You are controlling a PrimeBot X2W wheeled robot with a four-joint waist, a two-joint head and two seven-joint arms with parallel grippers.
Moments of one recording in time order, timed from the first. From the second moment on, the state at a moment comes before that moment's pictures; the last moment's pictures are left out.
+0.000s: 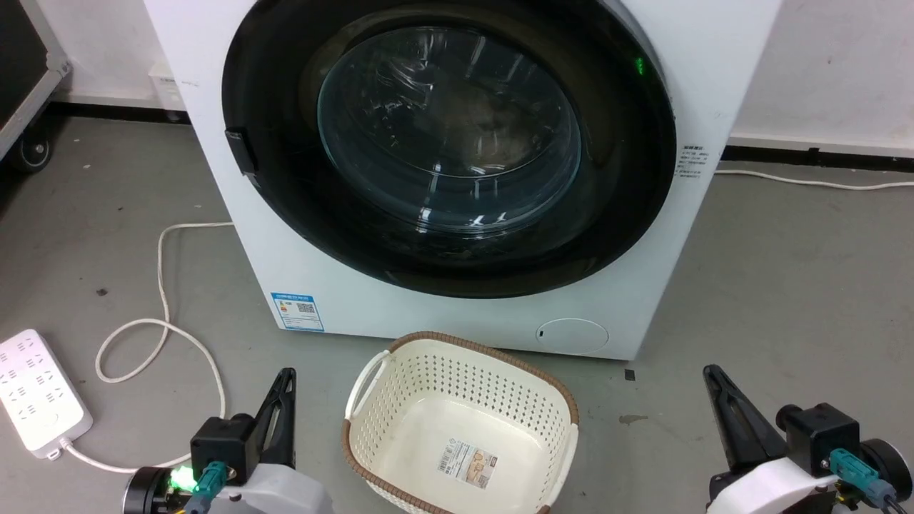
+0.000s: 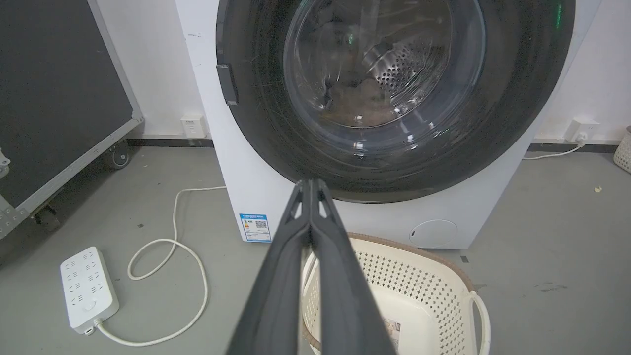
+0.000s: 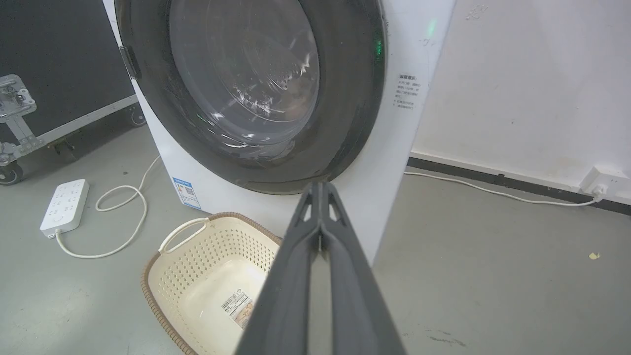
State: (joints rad) left arm 0.02 0.05 -0.02 0.04 -0.04 -0.03 -0.06; right arm 0.03 -0.06 -0.02 0.02 0.03 0.13 -0.05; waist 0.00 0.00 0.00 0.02
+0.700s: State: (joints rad) left arm 0.02 0.05 -0.01 0.02 -0.02 -0.01 -0.02; right arm 0.02 -0.06 -0.01 0.01 0.01 0.13 -0.02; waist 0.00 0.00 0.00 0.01
